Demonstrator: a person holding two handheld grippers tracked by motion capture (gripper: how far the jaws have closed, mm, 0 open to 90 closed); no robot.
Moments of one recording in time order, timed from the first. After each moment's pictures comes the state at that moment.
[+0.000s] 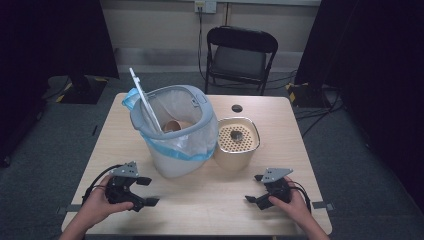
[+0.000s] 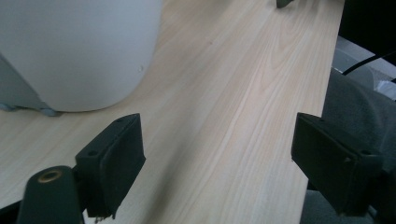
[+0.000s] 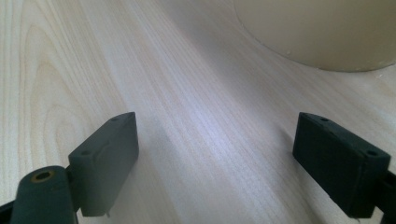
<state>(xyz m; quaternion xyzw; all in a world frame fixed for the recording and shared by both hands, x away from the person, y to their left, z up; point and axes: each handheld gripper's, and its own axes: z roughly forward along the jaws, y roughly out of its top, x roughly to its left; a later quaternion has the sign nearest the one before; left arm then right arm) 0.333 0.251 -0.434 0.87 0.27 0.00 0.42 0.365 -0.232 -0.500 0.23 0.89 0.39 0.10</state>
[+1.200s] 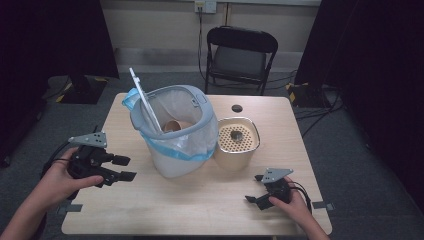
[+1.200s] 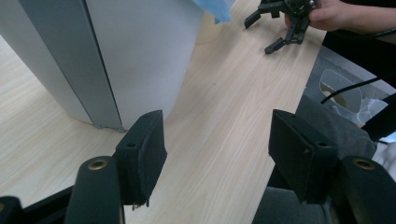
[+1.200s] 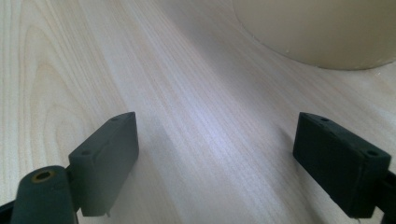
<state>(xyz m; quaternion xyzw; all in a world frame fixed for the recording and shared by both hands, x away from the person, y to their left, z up) 0.337 0.290 -0.319 0.86 0.29 0.01 0.41 0.364 -0.232 -0.500 0.23 0.89 0.39 0.10</state>
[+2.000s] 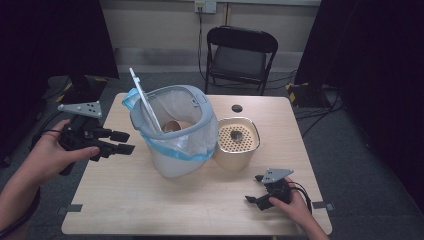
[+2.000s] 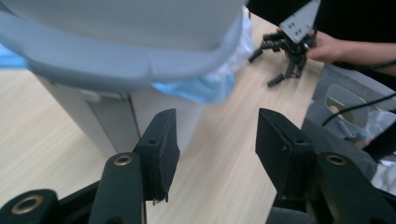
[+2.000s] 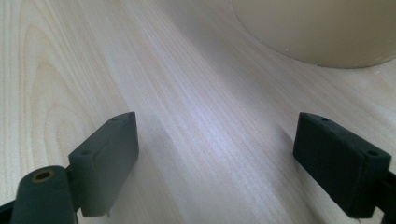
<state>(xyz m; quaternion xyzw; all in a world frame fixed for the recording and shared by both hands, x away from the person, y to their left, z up) 0.360 0.285 -0.251 0.86 0.29 0.04 0.43 0.363 -0.232 -0.500 0.24 0.89 0.39 0.11</state>
